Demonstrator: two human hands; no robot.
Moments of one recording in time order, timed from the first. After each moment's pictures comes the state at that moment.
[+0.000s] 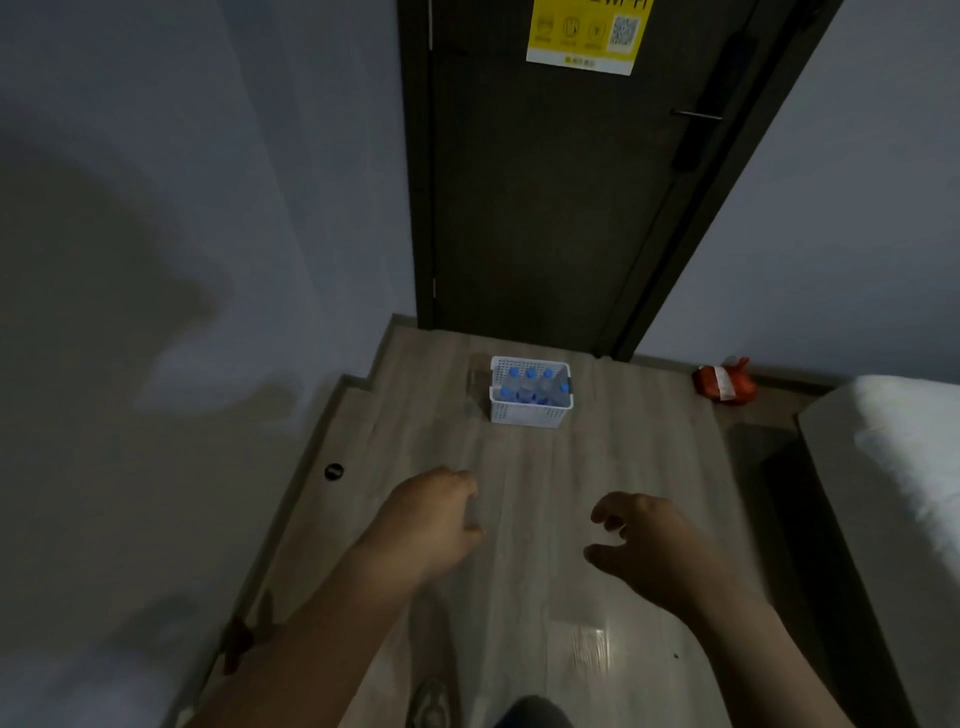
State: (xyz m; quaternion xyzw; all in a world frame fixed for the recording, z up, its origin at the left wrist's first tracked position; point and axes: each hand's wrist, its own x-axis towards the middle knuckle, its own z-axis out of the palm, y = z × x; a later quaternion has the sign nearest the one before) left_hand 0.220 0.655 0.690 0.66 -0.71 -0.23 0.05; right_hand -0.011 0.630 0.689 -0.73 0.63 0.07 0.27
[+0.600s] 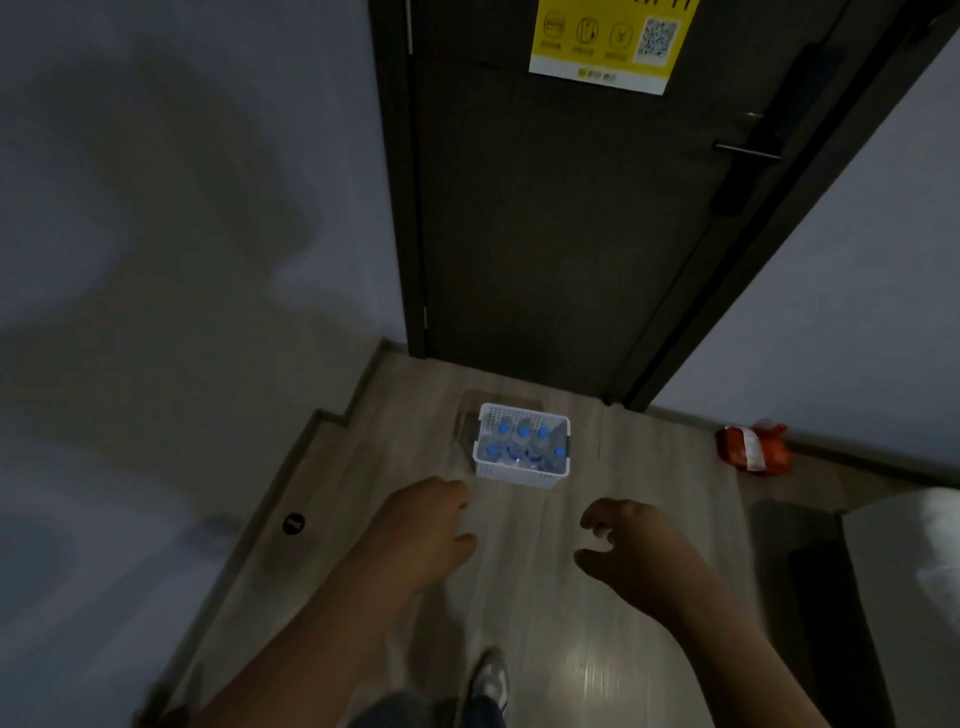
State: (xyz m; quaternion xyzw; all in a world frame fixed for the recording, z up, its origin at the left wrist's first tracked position) left_hand 0.178 0.383 0.668 0.70 -0.66 -0.27 0.05; right_hand -0.045 0.334 0.676 -0.75 0.59 0.09 0.28
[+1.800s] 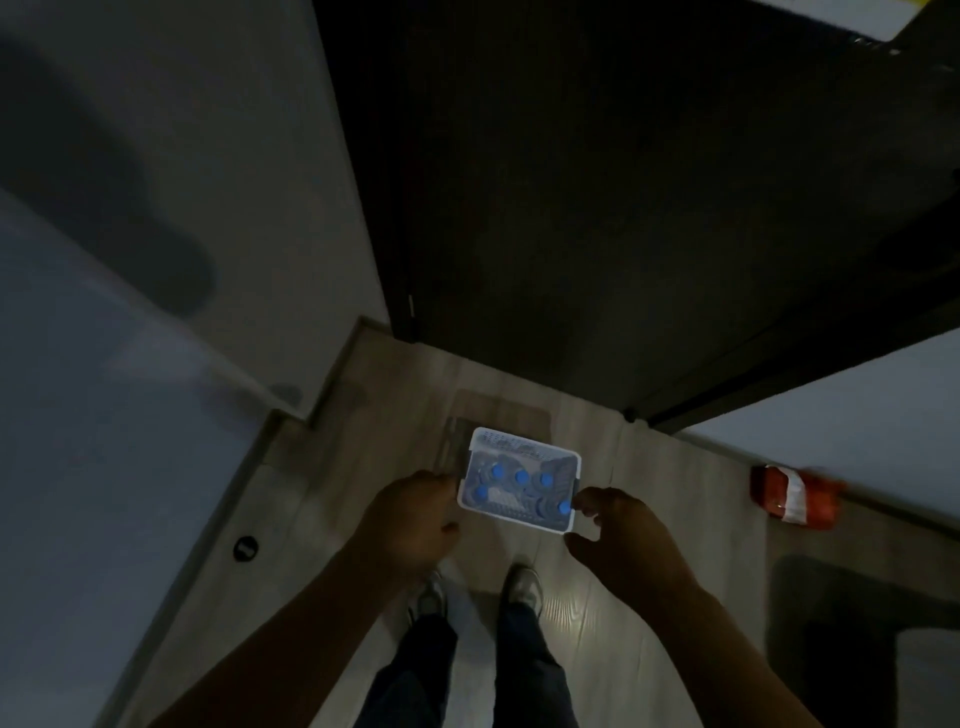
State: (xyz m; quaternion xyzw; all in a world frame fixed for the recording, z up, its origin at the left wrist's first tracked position) left_hand 0.259 0.032 0.535 0.71 -0.64 -0.30 0.04; right_hand 0.030 -0.033 0.557 -0.76 0.57 0.13 0.30
